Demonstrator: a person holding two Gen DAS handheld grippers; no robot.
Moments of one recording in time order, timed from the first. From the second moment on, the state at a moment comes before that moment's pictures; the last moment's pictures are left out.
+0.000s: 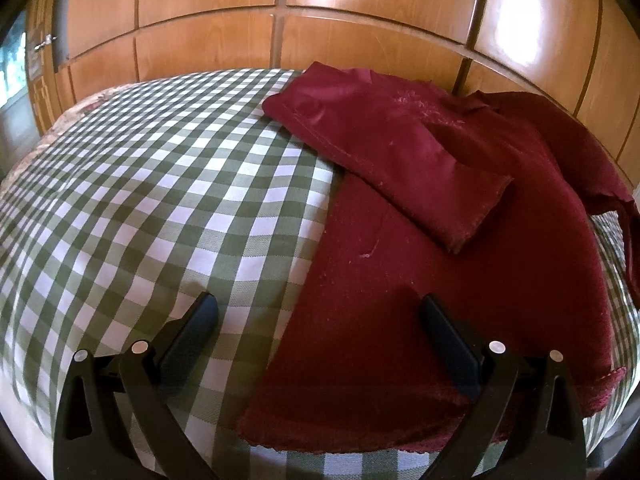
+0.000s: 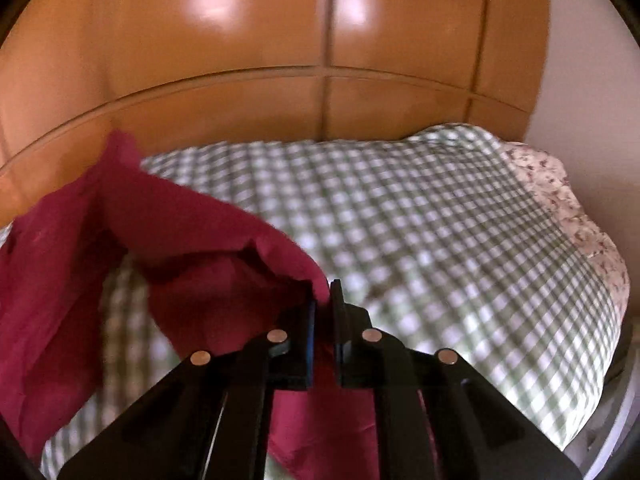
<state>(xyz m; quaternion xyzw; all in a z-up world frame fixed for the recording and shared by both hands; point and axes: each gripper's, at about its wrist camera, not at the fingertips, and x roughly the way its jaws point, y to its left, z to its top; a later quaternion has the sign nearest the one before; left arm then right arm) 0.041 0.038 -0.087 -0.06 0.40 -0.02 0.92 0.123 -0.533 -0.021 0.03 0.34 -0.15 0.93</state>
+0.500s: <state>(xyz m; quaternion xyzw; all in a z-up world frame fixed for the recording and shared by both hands) 0.040 0.040 -0.092 -0.06 0.38 -0.02 0.92 0.156 -0.582 -0.033 0.13 0.30 -0.22 0.92</state>
